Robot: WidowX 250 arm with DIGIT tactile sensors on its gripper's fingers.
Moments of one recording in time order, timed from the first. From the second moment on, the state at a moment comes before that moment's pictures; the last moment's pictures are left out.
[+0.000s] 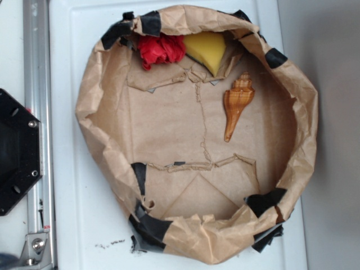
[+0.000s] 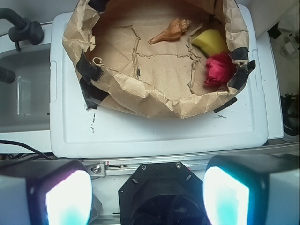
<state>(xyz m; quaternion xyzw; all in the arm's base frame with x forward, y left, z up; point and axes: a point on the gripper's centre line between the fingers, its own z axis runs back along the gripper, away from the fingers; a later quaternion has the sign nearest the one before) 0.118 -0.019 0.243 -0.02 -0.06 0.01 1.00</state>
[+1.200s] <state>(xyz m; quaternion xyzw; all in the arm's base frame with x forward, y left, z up) 0.220 0.035 0.138 0.04 -0.02 -0.13 0.99</state>
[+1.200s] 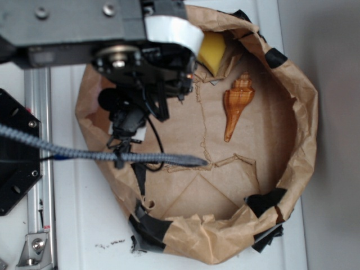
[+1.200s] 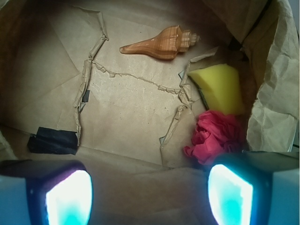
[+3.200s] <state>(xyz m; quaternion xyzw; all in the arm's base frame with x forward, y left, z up) 0.245 0.090 0.069 0.06 0.07 -0.26 0.96</state>
